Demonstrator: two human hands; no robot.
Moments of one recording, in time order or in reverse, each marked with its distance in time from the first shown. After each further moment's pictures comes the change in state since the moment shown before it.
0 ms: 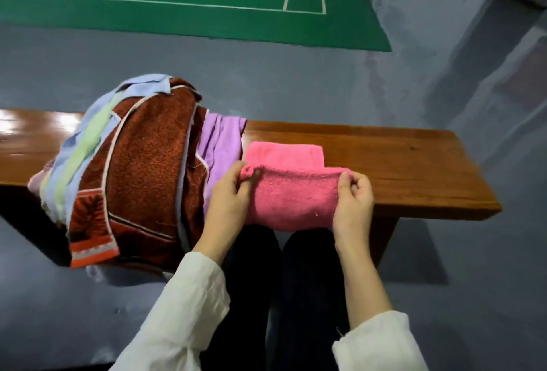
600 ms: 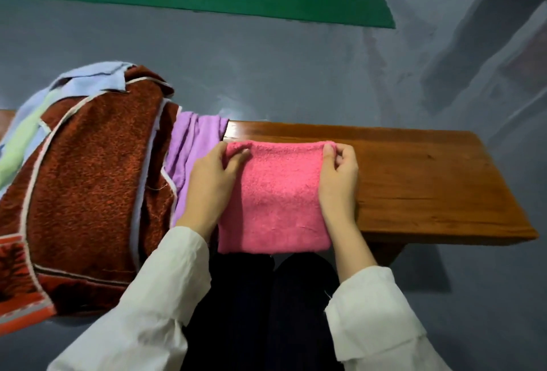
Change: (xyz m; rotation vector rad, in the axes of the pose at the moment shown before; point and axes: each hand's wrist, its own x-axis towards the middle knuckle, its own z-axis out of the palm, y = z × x) left_hand 0.106 -0.040 0.036 0.184 0.034 -0.079; right_hand 0.106 0.033 0.061 -0.268 -0.015 -0.116
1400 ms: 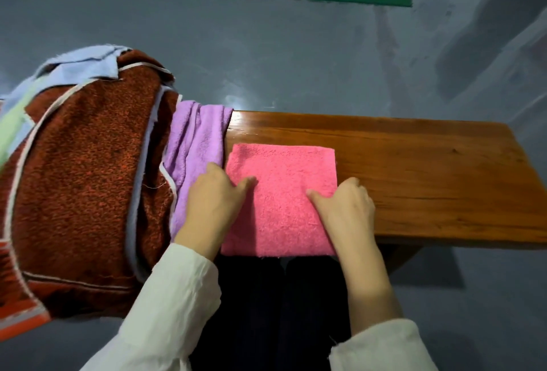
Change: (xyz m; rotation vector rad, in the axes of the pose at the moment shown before) left_hand -0.001 -0.019 0.010 0.536 -0.166 -0.313; right_hand -0.013 -0.004 -0.008 -0.824 -0.398 0.240
